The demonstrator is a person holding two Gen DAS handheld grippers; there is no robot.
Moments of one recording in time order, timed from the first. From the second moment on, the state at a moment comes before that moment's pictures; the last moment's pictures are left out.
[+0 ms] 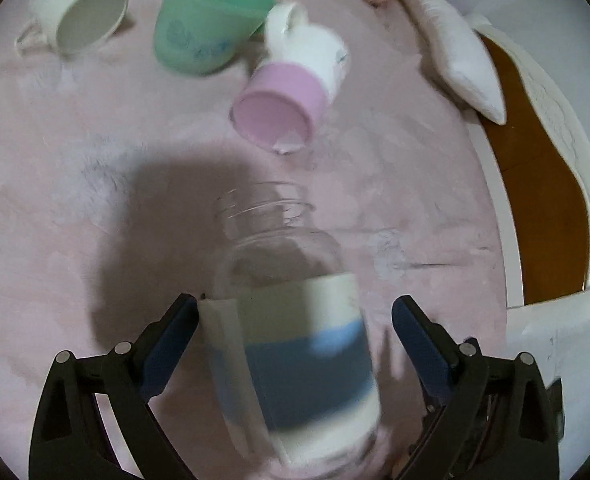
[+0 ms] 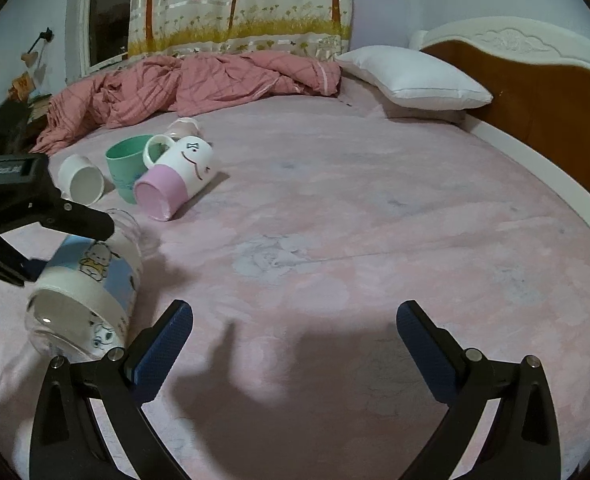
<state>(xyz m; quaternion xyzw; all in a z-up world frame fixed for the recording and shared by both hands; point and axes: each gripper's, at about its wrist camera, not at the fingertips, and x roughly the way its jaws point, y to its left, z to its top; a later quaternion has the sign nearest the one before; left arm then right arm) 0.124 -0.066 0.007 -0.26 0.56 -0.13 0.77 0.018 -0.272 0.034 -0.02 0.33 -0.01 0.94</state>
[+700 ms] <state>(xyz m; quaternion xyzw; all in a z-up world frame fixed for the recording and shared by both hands) 0.087 -0.090 0.075 -0.09 0.43 -0.10 0.89 0.014 -0.274 0.036 0.00 0.33 0.01 0.94</state>
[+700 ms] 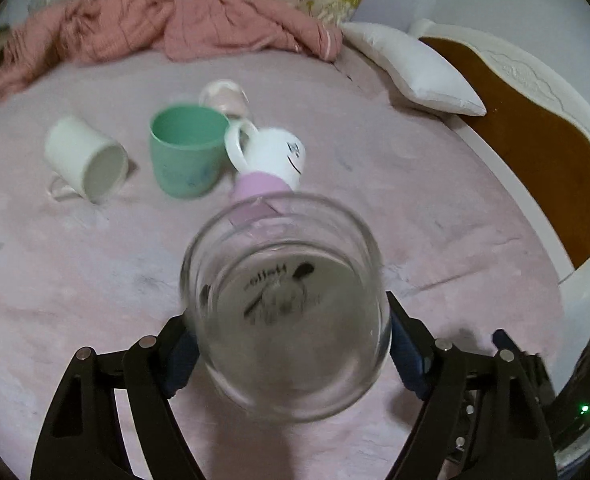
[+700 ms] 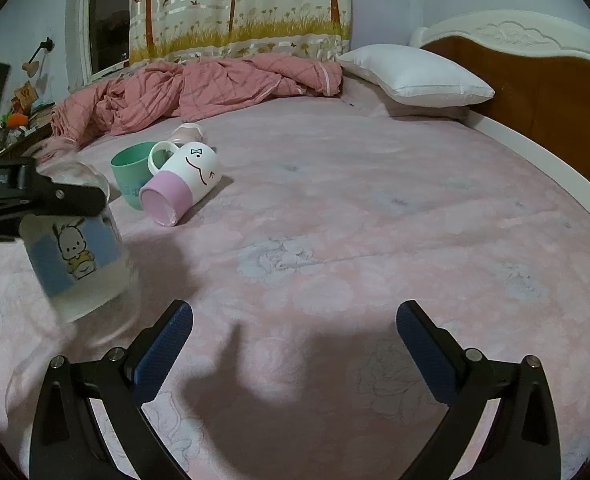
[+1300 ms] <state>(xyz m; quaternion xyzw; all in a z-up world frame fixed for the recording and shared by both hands) 0.084 -0.059 0.056 -0.03 0.37 -0.12 0.92 0.016 -0.267 0.034 -0.04 0.32 -0.02 0.95</state>
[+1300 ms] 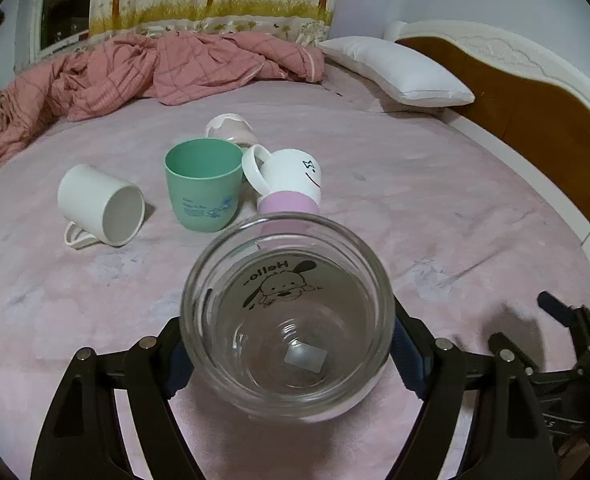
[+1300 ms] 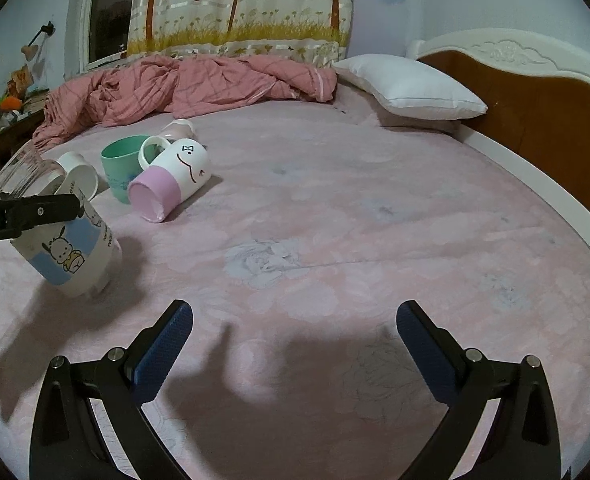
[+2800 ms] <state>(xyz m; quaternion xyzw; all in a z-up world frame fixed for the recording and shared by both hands) -0.018 0.017 0.013 -0.04 0.22 -0.03 0.97 -0.001 -0.204 0.030 -0.06 0.27 0.06 0.96</state>
